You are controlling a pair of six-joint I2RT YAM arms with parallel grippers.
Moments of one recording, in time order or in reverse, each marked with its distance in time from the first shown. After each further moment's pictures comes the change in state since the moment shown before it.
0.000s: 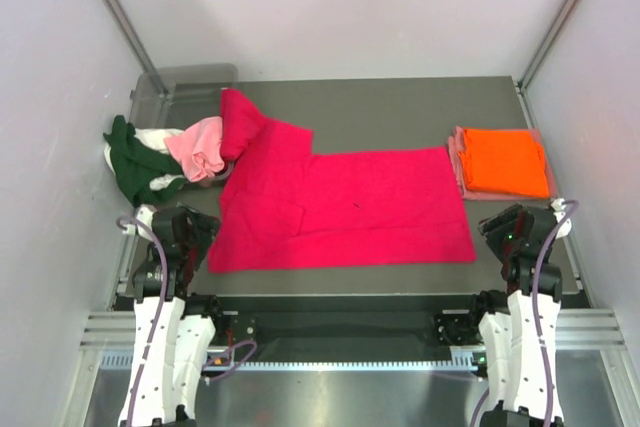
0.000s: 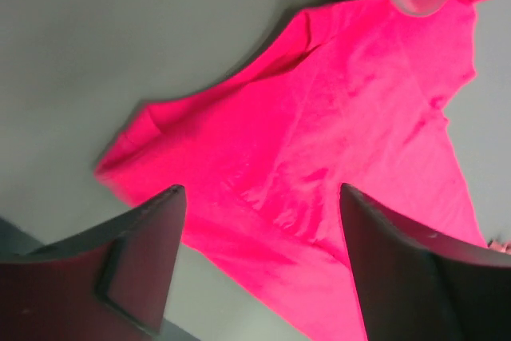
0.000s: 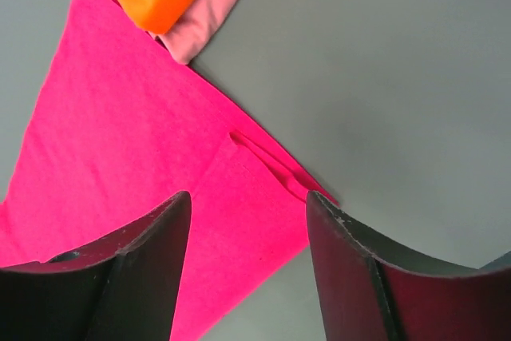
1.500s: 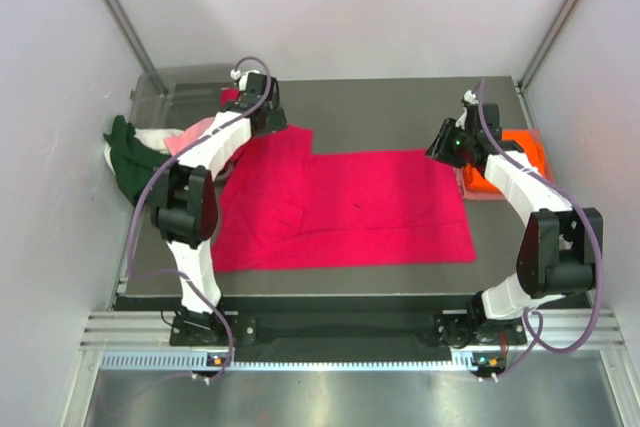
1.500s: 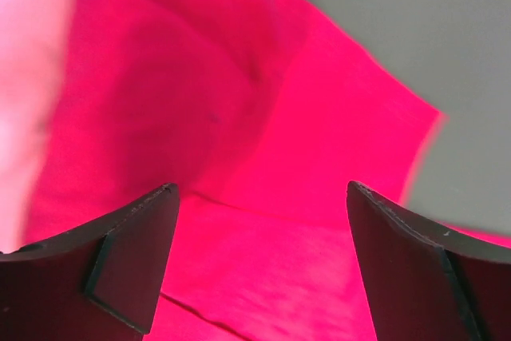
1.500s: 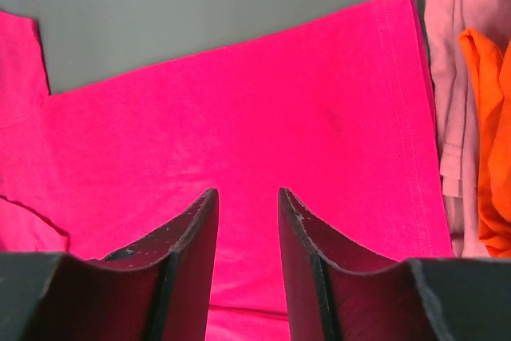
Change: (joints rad) left arm -0.334 1.454 1.059 0.304 -0.171 0.525; right arm 0.349 1.042 0.616 0.387 -0.227 -0.312
